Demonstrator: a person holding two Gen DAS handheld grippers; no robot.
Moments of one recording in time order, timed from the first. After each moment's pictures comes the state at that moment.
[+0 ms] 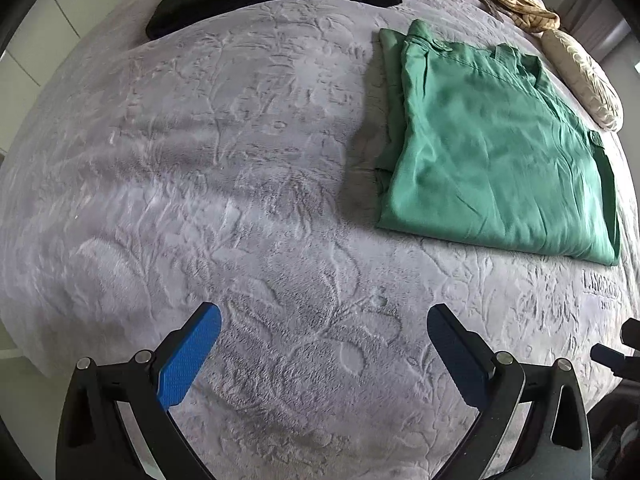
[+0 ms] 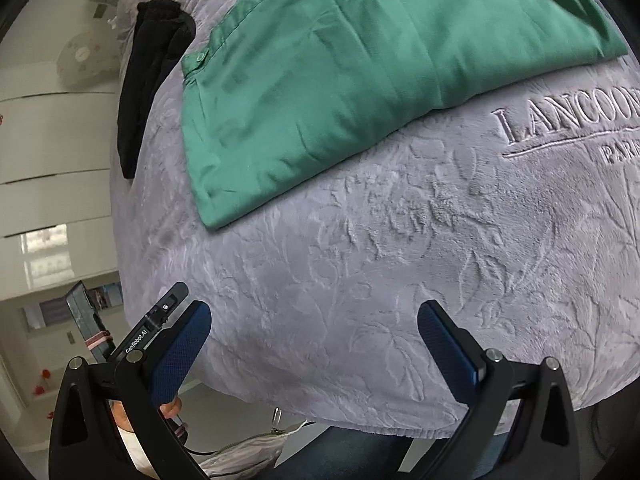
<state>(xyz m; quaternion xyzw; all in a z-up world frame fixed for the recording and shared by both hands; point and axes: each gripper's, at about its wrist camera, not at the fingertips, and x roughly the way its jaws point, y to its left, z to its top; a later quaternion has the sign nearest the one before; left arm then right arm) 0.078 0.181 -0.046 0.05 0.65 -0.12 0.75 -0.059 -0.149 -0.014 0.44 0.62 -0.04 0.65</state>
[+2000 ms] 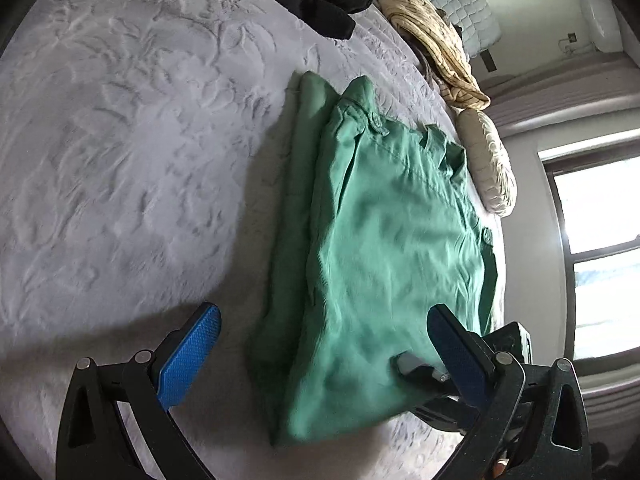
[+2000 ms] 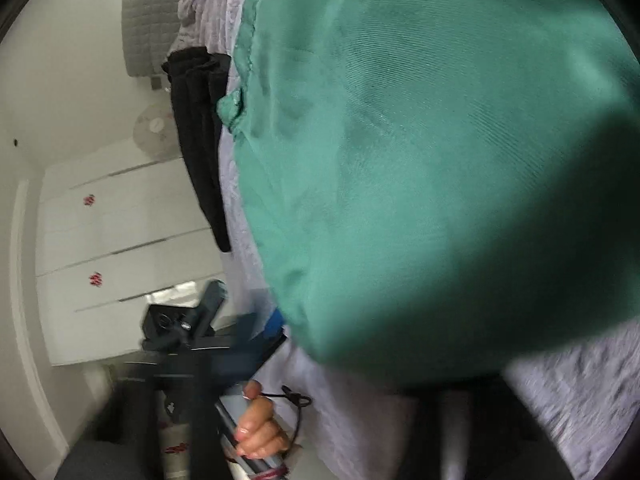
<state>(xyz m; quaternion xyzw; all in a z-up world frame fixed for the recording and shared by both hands) 0.205 0.133 -0.112 -0.22 0.62 -0.31 0.69 0.046 -0.127 -0.128 0.63 0.45 0.07 0.63</state>
